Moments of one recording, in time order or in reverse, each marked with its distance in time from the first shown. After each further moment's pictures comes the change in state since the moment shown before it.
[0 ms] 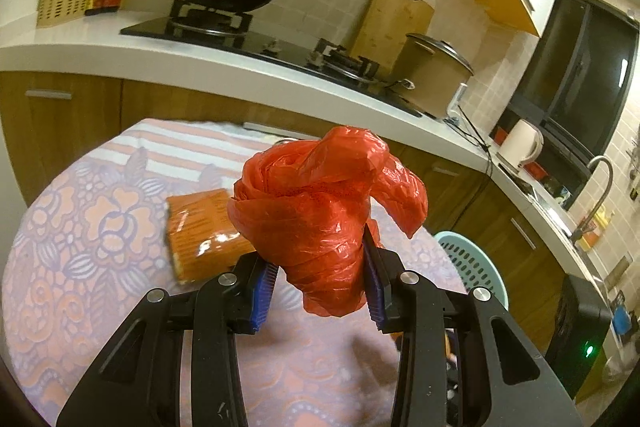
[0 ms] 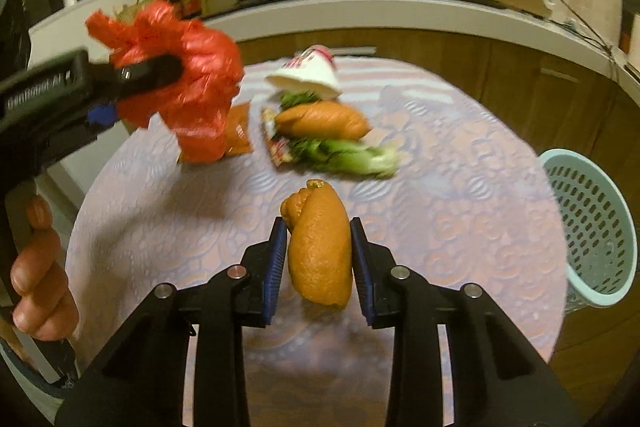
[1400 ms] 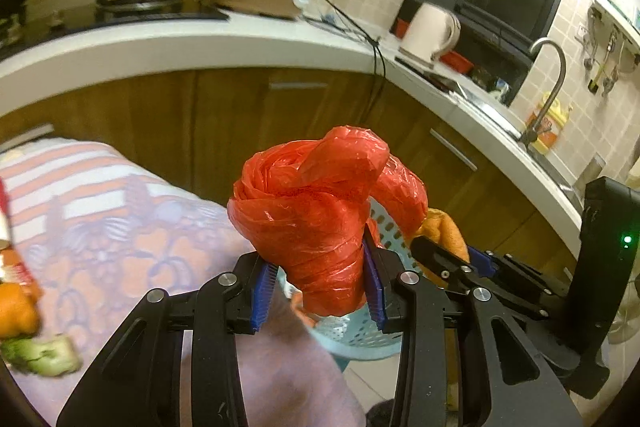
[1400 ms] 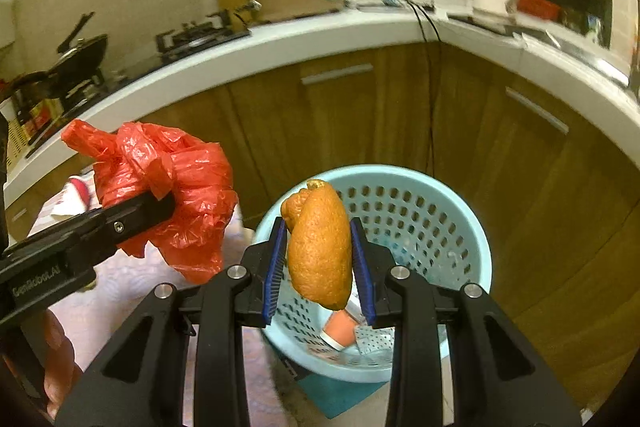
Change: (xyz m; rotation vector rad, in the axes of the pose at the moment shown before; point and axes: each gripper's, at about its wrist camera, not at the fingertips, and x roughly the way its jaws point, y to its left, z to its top) left arm 0.210 -0.244 -0.033 0.283 0.289 -0.277; right arm -0.042 -0.291 0.017 0.358 -0.079 -0.346
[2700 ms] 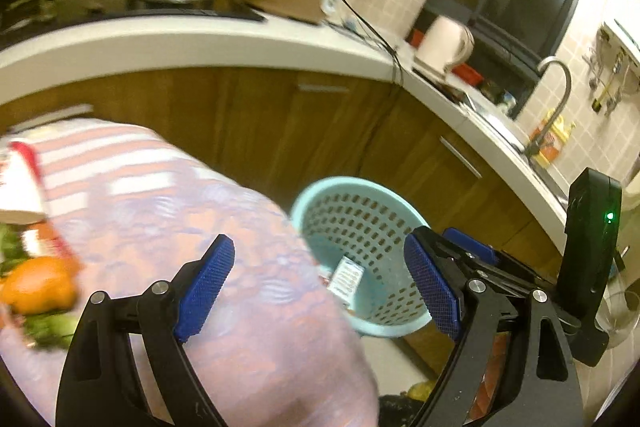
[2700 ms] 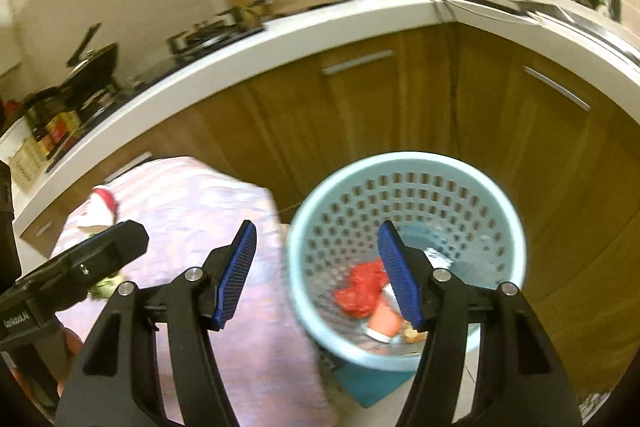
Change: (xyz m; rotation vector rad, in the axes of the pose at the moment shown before) left arm -0.058 0.039 -0.009 -0.069 -0.033 0.034; right arm -0.016 0.045 0.004 0.010 0.014 0.124
